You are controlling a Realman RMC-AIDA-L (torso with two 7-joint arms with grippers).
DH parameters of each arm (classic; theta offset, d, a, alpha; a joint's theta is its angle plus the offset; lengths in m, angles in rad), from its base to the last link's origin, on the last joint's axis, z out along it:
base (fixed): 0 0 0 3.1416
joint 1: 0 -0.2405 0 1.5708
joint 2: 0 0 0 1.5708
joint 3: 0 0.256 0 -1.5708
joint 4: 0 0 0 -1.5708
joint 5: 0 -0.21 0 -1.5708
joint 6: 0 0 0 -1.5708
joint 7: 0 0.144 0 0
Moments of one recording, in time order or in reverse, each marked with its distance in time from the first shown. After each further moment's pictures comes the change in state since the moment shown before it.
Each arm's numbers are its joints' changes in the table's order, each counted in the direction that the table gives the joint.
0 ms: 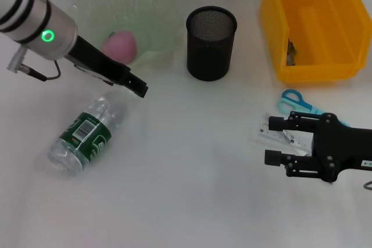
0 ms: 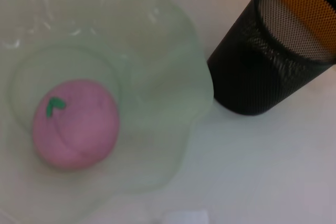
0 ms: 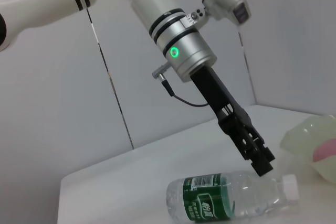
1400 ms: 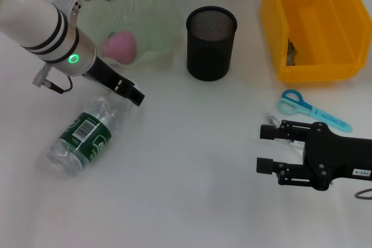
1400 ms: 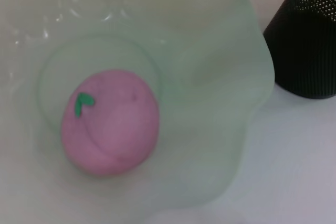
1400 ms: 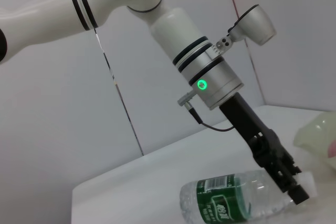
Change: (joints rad) left arm 0.011 -0.010 0.198 -0.155 -0.063 0.260 -0.041; right arm -0.004 0.004 -0.002 0.074 0.001 -0.008 -0.015
